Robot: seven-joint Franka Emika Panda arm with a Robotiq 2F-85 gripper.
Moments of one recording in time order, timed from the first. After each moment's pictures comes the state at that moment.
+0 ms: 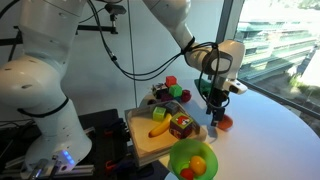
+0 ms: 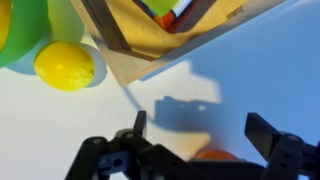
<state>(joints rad) -0.03 0.50 -0.14 -1.91 -0.02 2.27 0.36</state>
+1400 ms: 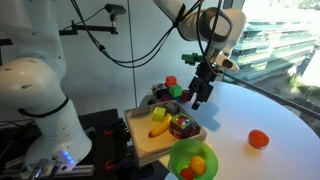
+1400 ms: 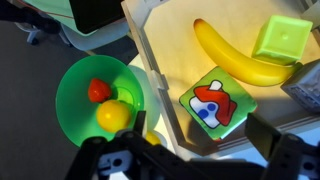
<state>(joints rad) -0.03 0.21 -0.14 -2.00 -0.12 1.77 0.29</state>
